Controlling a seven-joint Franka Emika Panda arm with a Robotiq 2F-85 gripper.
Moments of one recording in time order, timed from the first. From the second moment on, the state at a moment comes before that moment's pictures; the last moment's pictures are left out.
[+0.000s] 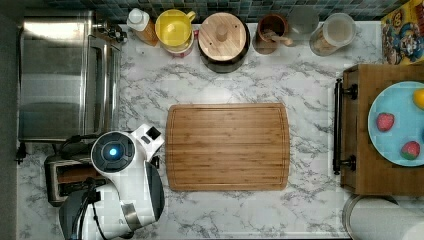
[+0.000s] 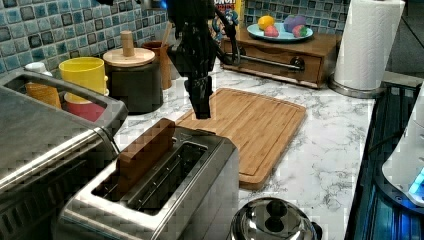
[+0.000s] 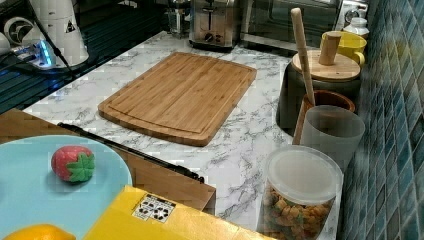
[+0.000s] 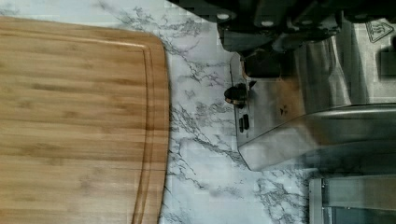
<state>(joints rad) 0.22 -0.08 0.24 -2.29 0.27 0.53 -0.52</state>
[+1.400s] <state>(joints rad) 0.21 -0.06 0.26 -2.34 0.31 0.57 -0.54</state>
